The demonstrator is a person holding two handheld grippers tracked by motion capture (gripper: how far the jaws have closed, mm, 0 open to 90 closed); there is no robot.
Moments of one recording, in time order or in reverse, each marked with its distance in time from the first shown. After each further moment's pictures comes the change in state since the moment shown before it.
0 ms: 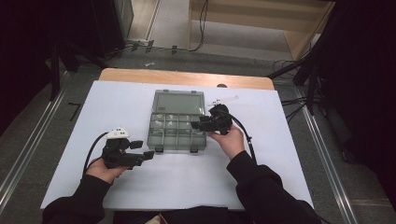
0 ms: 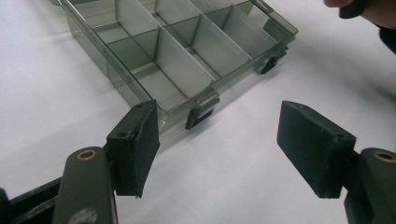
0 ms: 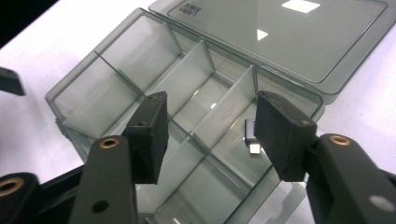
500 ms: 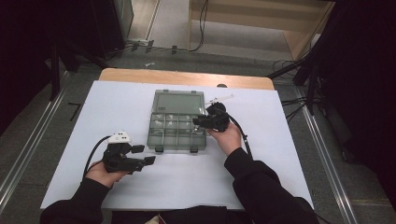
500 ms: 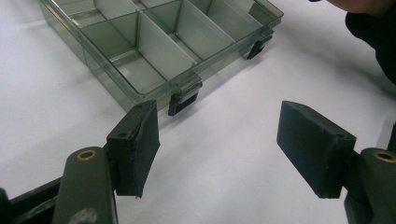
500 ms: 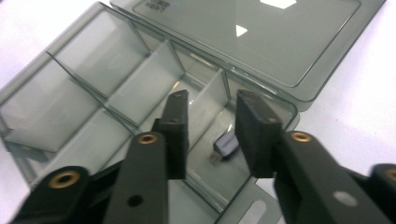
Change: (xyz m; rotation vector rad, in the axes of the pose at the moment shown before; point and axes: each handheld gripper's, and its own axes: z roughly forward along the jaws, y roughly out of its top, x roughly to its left) left arm -0.007 -0.008 -0.001 0.020 -0.036 0.027; right arm -0.008 0.005 0.016 0.024 -0.087 0.004
